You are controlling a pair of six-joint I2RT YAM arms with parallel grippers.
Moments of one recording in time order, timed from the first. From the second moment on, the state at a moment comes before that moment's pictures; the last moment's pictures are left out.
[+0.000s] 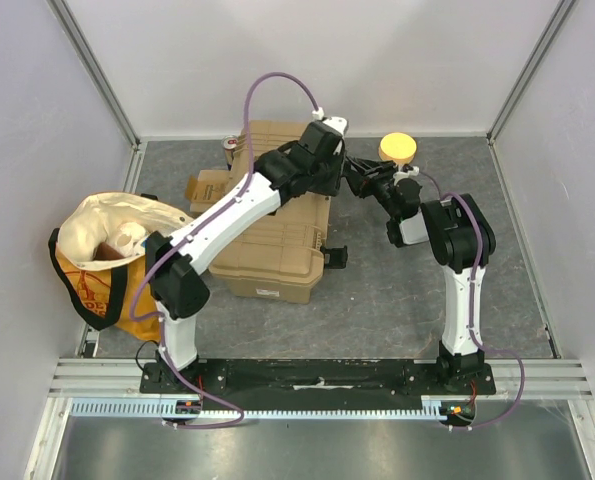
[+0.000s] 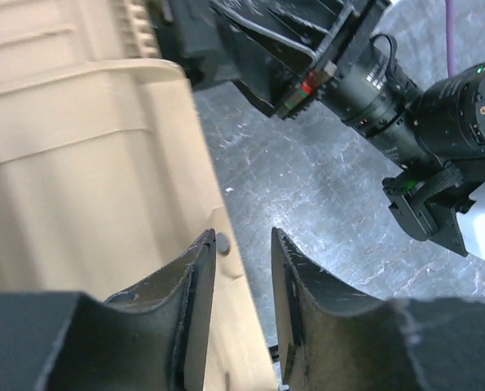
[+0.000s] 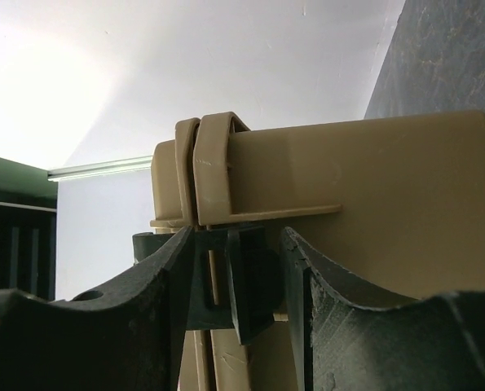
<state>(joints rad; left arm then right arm) -0.78 1.94 1.97 -0.75 -0.16 -0.34 0.23 2.22 1.05 1.28 -0.32 1.80</state>
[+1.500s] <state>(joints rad) -0.76 1.89 1.91 -0.82 -0.41 -0.31 0.25 1.92 1.04 0.81 -0.36 1.09</state>
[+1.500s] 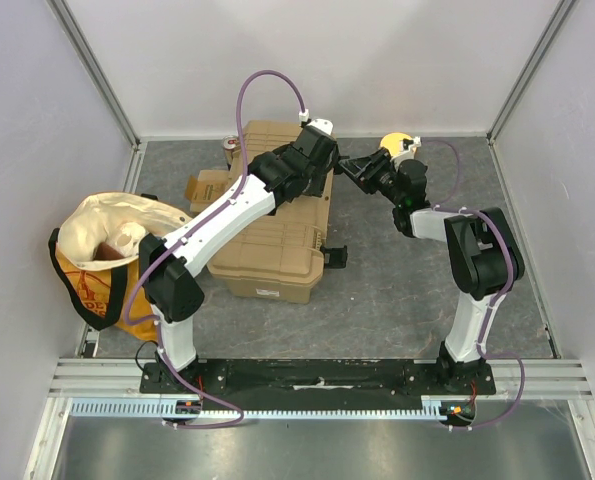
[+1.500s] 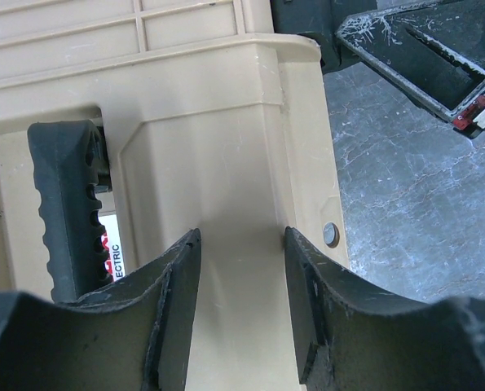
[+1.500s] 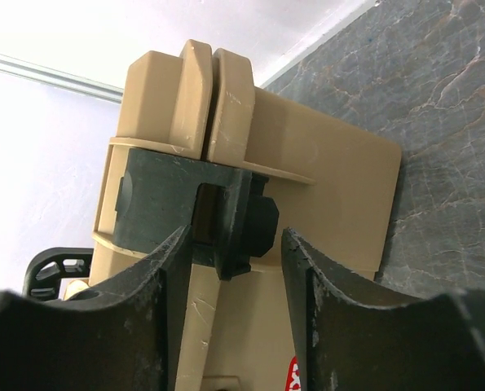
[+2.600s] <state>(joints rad) -0.76 1.90 1.90 -0.77 -0.39 -0.29 0.29 1.84 1.23 0.25 -0.16 0.77</state>
